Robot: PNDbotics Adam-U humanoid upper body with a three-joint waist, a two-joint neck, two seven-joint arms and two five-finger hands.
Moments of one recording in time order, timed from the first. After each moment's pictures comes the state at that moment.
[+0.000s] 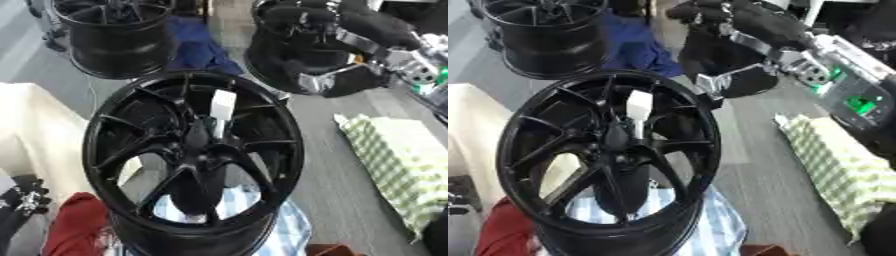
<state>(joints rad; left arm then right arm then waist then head) -0.09 0.20 0.33 -1.28 -0.12 -0.11 -0.32 -0.87 -0.74 0.65 -1.56 0.34 -0.35 0.10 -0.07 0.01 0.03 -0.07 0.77</state>
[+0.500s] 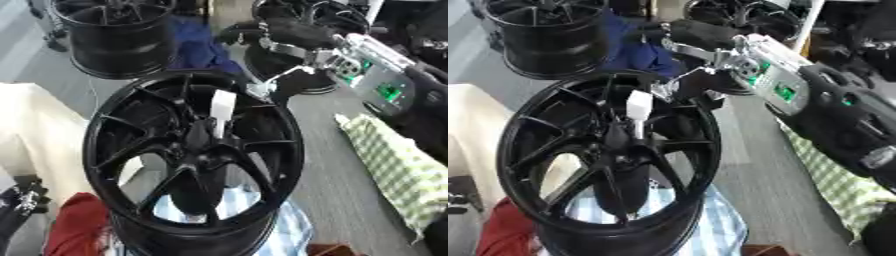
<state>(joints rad) -0.10 0.20 0.33 -1.28 -0.12 -0.11 -0.33 -0.97 -0.56 0.68 -1.34 0.37 -0.37 0.26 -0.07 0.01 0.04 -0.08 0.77</state>
